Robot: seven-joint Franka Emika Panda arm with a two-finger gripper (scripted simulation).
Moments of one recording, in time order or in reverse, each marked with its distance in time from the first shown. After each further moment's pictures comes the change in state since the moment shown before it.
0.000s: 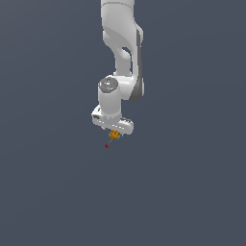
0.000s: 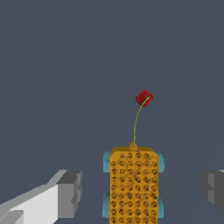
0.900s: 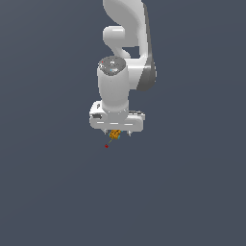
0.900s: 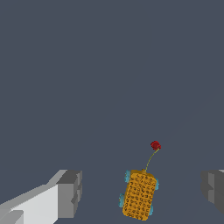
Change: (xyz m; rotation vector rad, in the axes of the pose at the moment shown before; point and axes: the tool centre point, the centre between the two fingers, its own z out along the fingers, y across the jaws) arm 0.062 -0.051 -0.101 0.020 0.038 -0.241
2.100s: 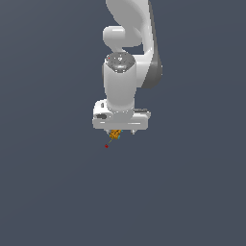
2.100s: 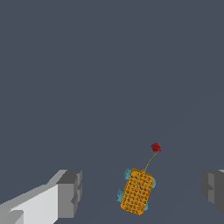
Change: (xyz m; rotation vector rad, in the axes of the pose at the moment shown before) arm 0.007 -0.014 -0.015 -0.025 -0.022 -0.089
